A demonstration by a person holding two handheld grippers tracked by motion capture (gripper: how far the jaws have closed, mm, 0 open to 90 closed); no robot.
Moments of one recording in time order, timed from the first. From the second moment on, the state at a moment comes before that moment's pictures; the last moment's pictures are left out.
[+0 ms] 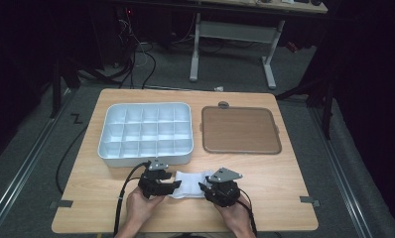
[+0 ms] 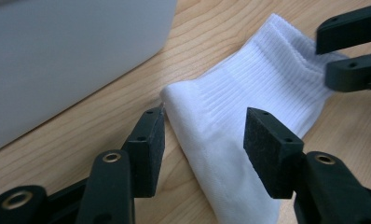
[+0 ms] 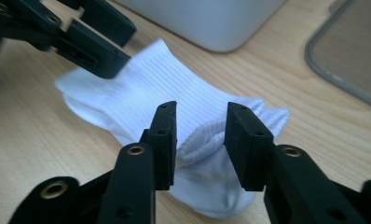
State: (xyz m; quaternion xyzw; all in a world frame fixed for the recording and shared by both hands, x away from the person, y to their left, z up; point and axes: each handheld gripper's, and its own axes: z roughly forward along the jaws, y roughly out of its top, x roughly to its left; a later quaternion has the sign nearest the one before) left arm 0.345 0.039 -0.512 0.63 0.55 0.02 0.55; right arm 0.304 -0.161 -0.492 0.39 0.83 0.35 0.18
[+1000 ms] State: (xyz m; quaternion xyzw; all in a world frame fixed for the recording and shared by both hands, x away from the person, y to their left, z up) left arm 0.339 0.027 -0.530 0.67 0.53 0.08 0.51; right arm 0.305 -0.174 -0.521 0.41 0.82 0.34 0.19
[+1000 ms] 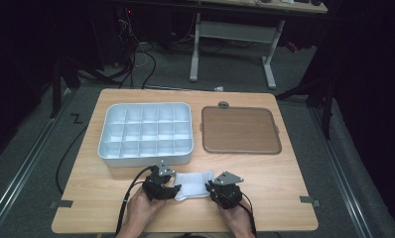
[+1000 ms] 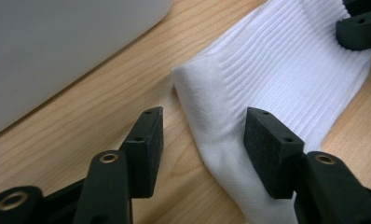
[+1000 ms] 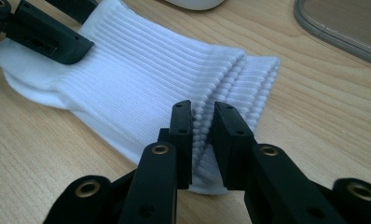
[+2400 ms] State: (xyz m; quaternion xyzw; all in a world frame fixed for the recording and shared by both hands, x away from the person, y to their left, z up) left arm 0.380 0.021 -0.528 0.60 0.58 0.01 0.55; right arm 0.307 -0.156 -0.526 0.39 0.83 0.37 0.16
